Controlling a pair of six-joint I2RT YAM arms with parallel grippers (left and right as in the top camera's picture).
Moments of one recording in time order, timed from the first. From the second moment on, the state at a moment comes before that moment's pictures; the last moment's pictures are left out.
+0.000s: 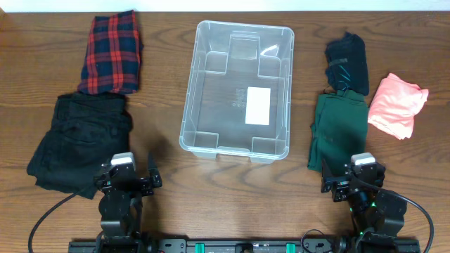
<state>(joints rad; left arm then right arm) -0.02 0.01 0.14 -0.47 -0.17 -0.03 -0.13 0.01 0.15 -0.52 -0.24 -0.15</state>
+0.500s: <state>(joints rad) -0.02 0.01 0.13 -0.43 -0.16 -0.03 -0.13 0.01 0.15 -0.52 -0.24 -0.15</state>
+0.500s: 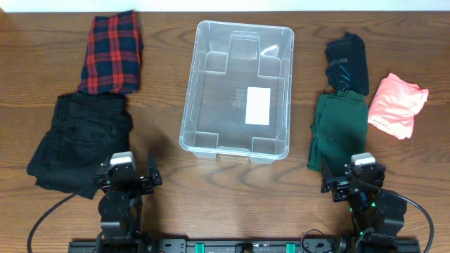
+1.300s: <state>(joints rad) -0.02 0.80 1.08 -0.62 -0.16 -0.23 -0.13 0.02 0.15 -0.51 -0.24 -0.15</state>
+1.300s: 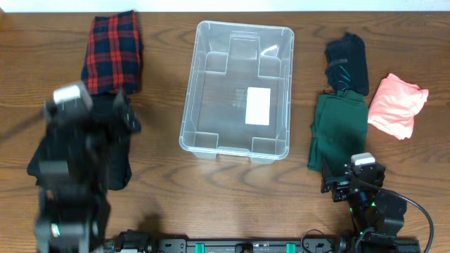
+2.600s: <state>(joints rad) 1.10 1.62 1.30 -1.02 0.45 -0.23 -0.13 0.02 0.15 -0.51 -0.24 -0.15</state>
